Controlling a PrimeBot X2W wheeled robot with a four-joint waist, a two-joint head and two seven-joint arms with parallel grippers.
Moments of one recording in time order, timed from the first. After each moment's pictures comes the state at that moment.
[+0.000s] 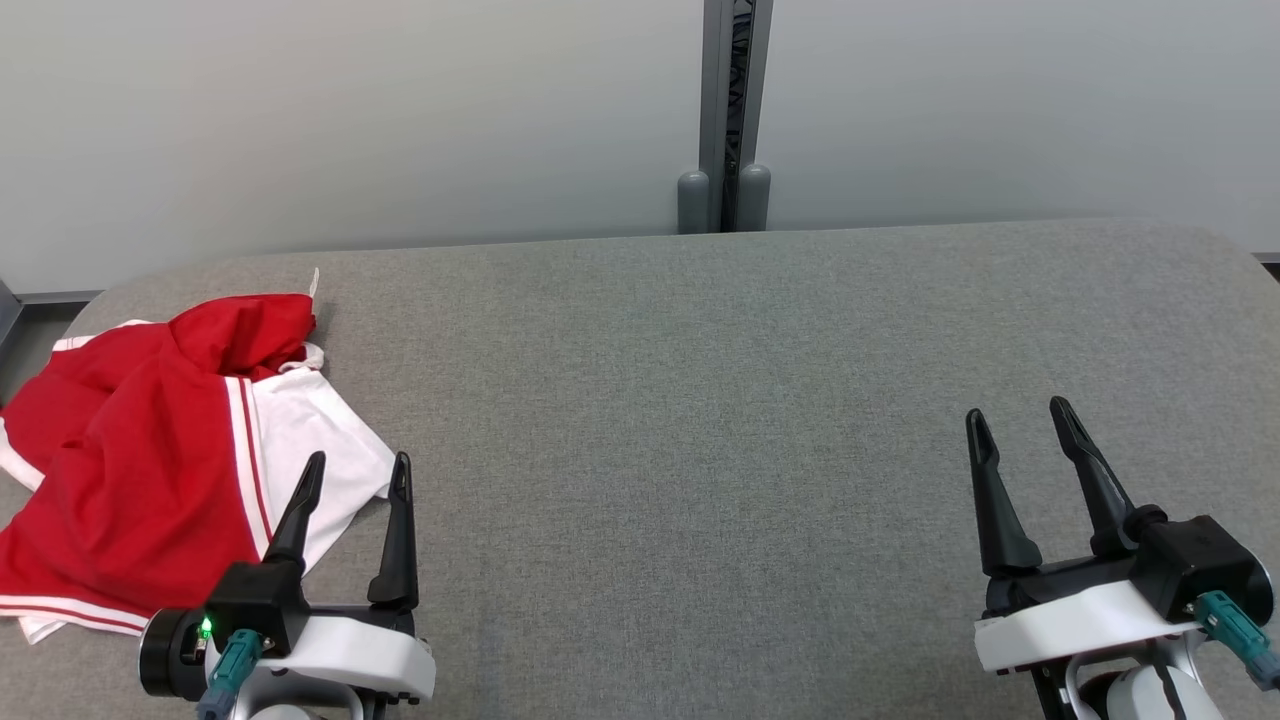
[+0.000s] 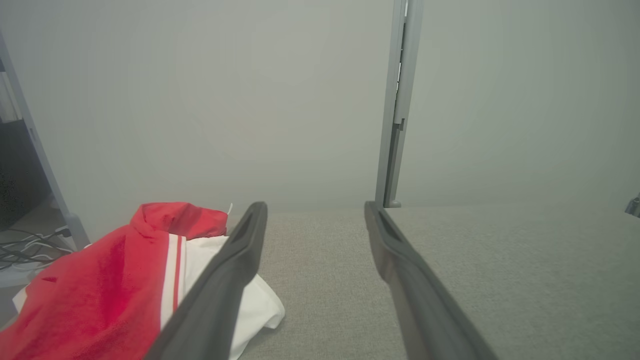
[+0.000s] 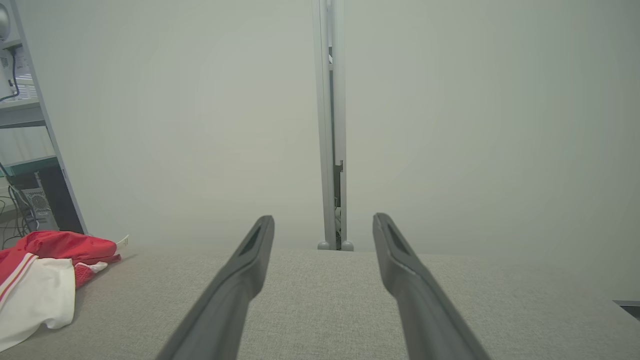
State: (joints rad) left arm -0.06 0.05 -0.07 0.20 -0.14 0.00 -0.26; right arm -0.09 -0.06 0.10 0.11 0.17 0.13 -0.26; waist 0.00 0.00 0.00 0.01
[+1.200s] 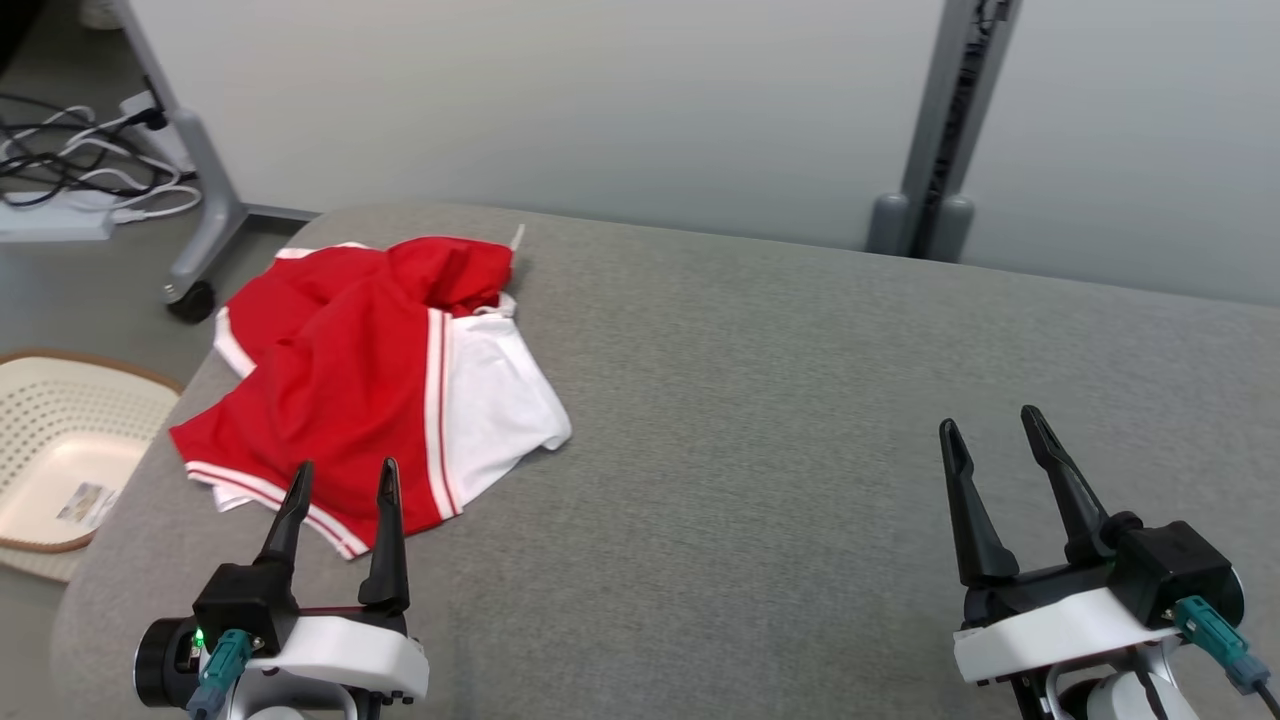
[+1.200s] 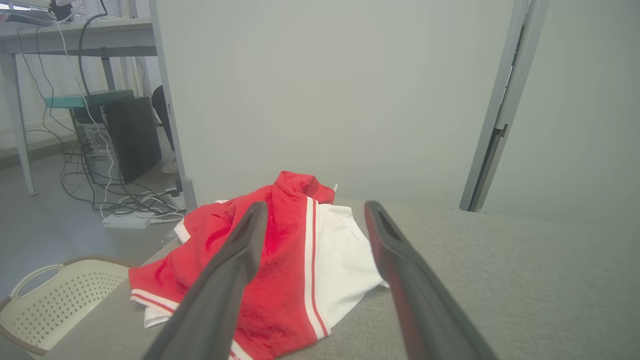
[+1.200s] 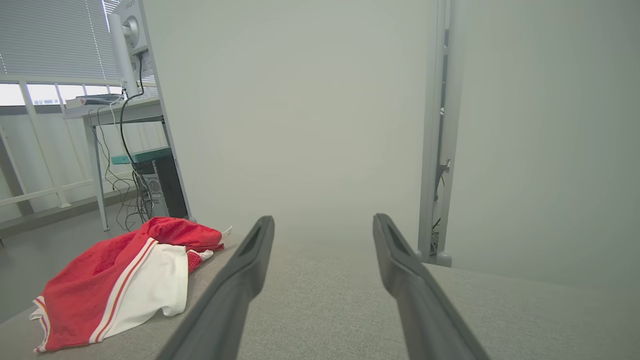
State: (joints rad) left arm -0.06 0.05 -0.06 0.23 -0.18 0.02 -0.26; right arm -0.09 -0.06 0.14 0.11 0.19 0.13 -0.26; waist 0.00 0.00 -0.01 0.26
